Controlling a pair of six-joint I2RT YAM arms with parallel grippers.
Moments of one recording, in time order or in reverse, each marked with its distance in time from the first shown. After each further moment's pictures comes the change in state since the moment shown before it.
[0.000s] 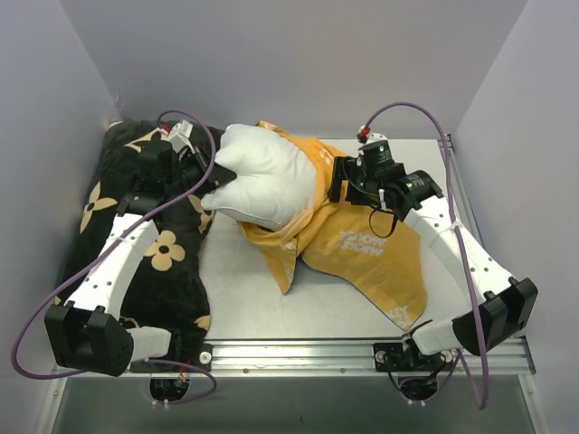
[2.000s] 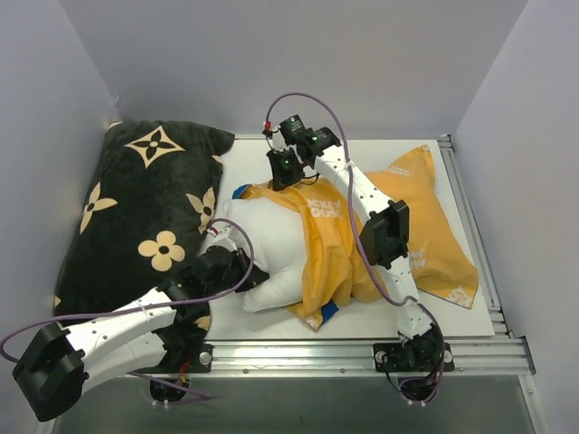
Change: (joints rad) left arm -0.608 -0.316 -0.808 0.287 -0.430 -0.301; right arm 0.135 0.972 1.043 -0.286 -0.359 -0.337
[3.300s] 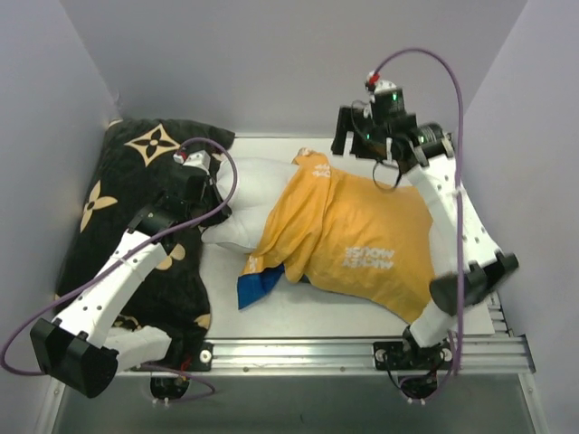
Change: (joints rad) left arm 0.331 0.182 0.740 -0.662 -0.127 0.381; right arm -0.218 -0.617 -0.367 0.076 0.302 0.248
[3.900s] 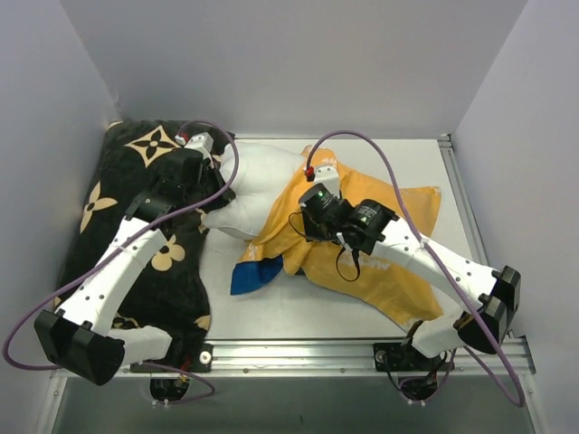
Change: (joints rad) left arm 0.050 0.095 0.161 0.005 0.106 0.069; right arm 0.528 -0.347 -0.709 0.131 0.397 0.140
